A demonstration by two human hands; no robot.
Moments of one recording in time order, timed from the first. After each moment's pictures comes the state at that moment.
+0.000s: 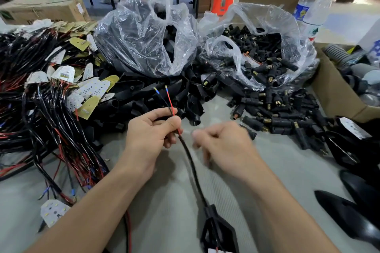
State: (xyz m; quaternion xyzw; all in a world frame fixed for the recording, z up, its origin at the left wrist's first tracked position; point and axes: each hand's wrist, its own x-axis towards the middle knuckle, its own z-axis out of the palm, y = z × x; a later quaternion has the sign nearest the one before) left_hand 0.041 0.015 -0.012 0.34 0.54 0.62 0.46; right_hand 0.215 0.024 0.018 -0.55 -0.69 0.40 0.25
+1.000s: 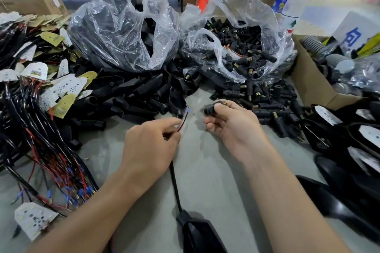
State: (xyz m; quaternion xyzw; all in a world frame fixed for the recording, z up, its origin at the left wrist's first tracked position) left_hand 0.070 -0.003 -0.014 0.62 0.67 0.39 0.11; right_hand 0.241 0.054 0.013 -0.46 -0.28 0.66 0.52
